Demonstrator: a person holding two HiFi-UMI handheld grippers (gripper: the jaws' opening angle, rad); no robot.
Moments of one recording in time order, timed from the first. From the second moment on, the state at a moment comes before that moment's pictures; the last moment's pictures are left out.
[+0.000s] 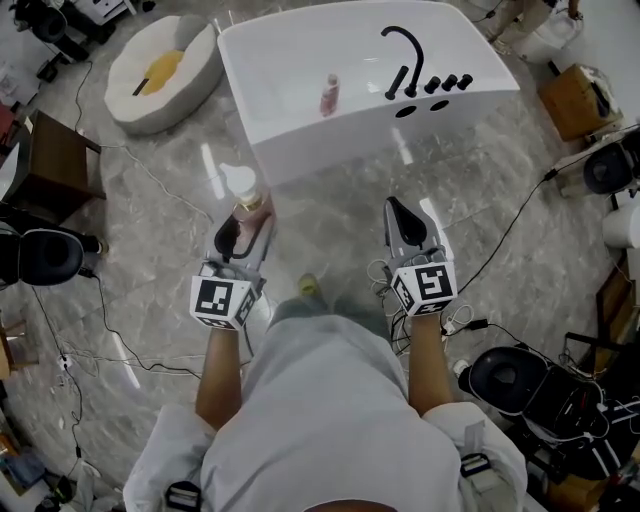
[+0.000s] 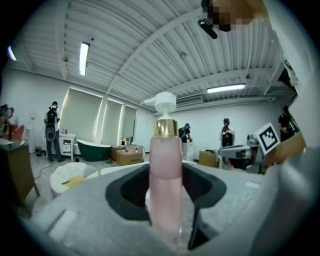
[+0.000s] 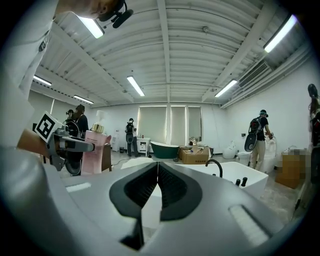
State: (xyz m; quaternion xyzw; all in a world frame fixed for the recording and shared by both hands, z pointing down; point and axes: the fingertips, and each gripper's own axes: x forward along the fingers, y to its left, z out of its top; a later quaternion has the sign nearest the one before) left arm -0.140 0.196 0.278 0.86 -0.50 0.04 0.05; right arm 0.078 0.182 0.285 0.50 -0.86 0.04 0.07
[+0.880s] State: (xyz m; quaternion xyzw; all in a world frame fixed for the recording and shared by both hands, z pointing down) left arm -0.166 0.134 0.284 0.87 -0.49 0.01 0.07; right arm 0.054 0.119 0.259 0.51 -0.86 0.00 0.07
